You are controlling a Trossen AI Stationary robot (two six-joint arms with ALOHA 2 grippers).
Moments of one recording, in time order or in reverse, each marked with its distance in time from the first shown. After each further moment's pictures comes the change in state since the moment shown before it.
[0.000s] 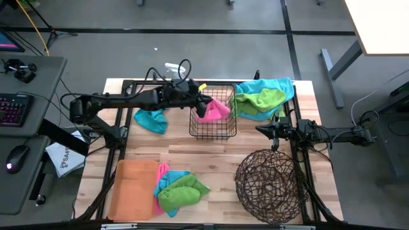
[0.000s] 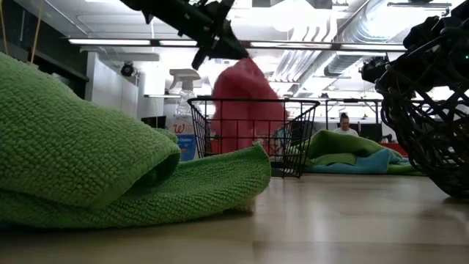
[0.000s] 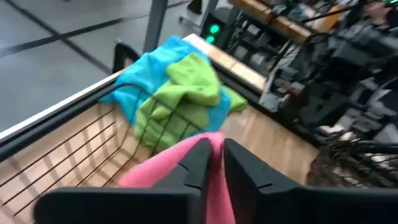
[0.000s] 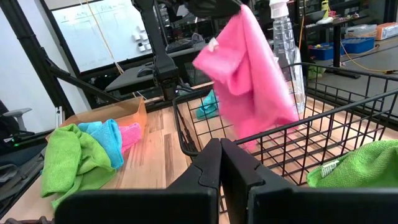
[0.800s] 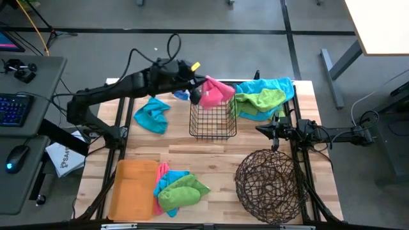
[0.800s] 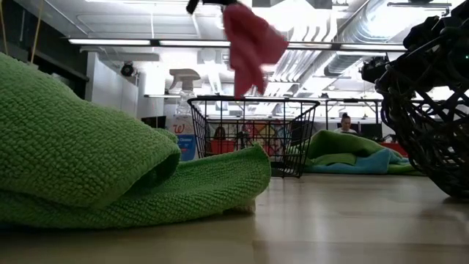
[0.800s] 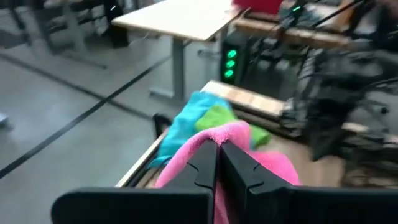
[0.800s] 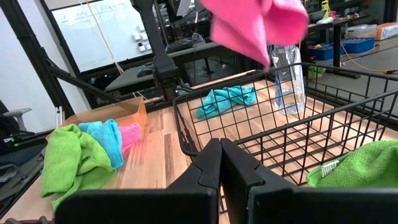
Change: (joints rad) left arm 0.001 -0.033 0.423 -0.413 -0.150 0.300; right arm 0.000 0.000 0.000 0.000 0.000 0.000
